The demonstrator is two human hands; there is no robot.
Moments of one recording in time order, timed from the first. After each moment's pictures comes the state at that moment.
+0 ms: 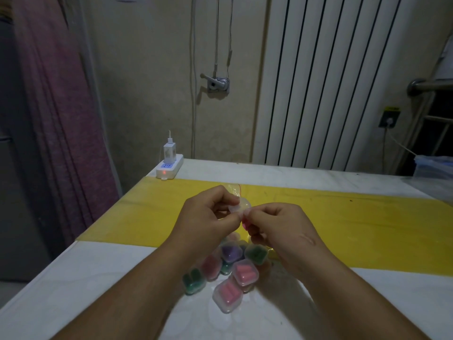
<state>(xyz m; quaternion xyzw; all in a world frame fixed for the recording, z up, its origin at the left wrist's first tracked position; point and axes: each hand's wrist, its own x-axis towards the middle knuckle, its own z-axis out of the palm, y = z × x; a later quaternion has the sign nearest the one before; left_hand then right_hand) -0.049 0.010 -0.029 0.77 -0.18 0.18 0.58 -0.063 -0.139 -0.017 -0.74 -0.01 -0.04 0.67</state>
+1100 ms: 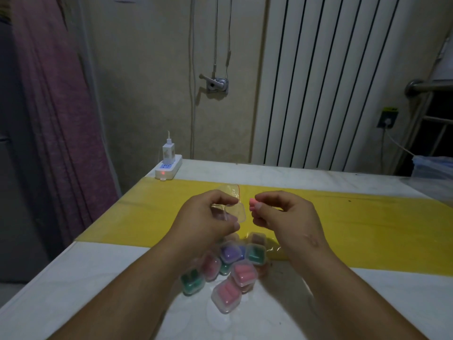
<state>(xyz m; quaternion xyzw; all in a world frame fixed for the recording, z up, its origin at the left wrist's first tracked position) -0.052 0.011 -0.021 0.79 -0.09 0.07 0.60 -0.060 -0.150 -0.016 -0.73 -0.02 -0.16 0.67</state>
